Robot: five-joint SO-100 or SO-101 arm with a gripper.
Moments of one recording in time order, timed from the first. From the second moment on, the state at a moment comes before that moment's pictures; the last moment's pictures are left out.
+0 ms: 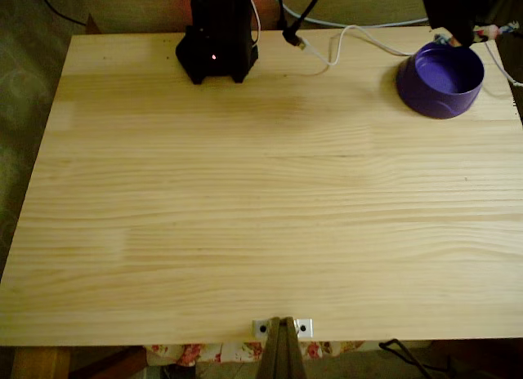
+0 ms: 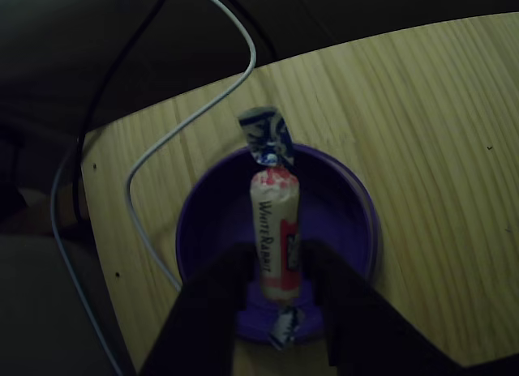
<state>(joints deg) -82.9 91.2 99.1 42.5 3.4</state>
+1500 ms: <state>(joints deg) -2.2 167.1 148.2 49.1 -8.3</state>
